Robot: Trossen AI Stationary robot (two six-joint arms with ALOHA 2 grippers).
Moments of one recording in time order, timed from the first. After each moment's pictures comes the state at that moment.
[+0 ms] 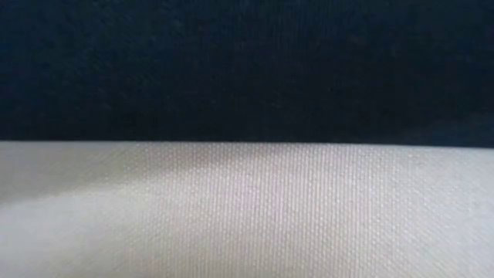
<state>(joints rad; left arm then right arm) 0.32 1.14 1.63 -1.30 -0.66 -0.09 0.16 1.93 2.02 -0.28 0.45 0.36</state>
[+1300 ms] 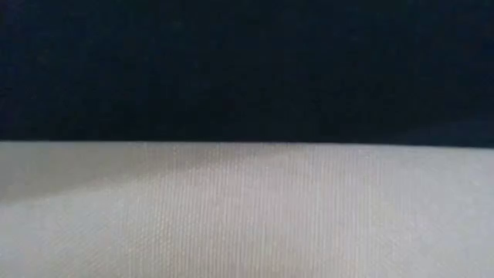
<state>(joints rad) 0.65 1.24 1.53 -1.19 -0.36 -0.35 -0.36 2.03 2.02 -1.37 0.39 0.47</state>
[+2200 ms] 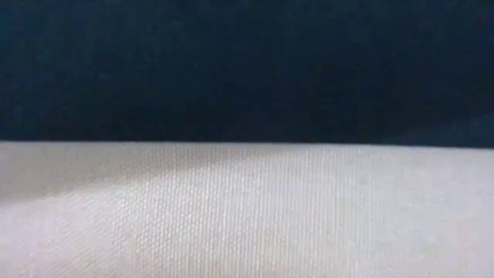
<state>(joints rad) 0.63 1.12 1.53 -1.16 -0.26 -0.35 -0.56 2.04 1.82 -1.33 0.40 0.47</state>
